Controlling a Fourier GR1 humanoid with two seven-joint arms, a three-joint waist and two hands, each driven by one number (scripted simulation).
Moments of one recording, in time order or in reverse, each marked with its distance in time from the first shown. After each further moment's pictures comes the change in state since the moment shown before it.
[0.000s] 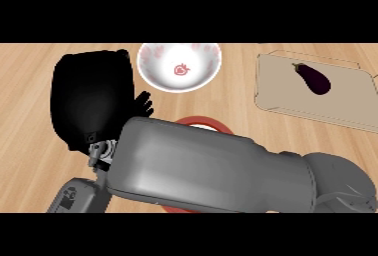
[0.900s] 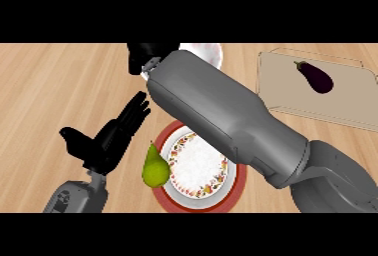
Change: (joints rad) left arm 0.022 0.007 0.018 -0.037 -0.001 -0.031 -0.004; right arm -0.064 0.012 -0.152 0.547 0.009 -0.289 -0.267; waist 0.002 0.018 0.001
